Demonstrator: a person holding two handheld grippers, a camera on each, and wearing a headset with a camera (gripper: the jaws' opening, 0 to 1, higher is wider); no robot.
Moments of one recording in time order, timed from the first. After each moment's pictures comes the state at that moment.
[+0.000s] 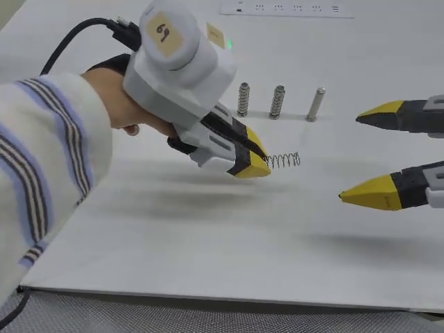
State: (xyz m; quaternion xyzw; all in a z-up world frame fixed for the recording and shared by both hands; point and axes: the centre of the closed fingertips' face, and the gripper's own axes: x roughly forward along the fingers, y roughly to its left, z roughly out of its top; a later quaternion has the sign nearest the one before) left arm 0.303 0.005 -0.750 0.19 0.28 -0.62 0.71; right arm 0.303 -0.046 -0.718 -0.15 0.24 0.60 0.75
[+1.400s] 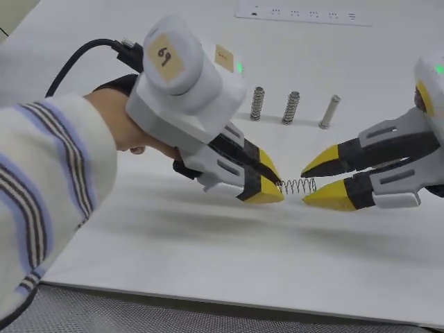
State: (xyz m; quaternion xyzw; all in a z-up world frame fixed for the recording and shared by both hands) left arm 0.279 0.005 -0.747 0.17 0.27 -0.64 0.70; right arm 0.277 -0.001 -0.742 -0.18 0.26 0.70 0.63
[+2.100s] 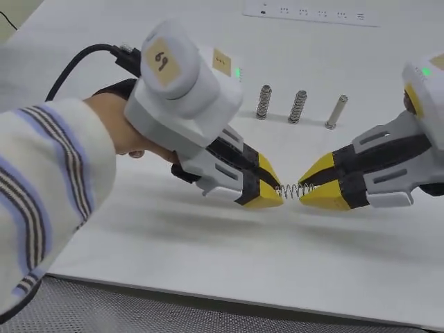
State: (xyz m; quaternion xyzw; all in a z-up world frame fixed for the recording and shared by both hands) left arm 0.273 0.010 -0.752 0.16 0.27 -0.63 0.71; right arm 0.275 0.008 -0.750 -0.19 0.28 0.71 0.61
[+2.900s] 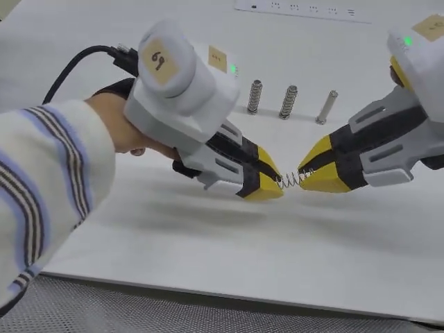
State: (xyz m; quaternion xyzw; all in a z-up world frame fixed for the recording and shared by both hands) left arm 0.278 -0.005 -0.752 0.15 0.25 -0.64 0.71; right arm 0.278 -0.002 -0.738 -0.27 0.32 0.69 0.59
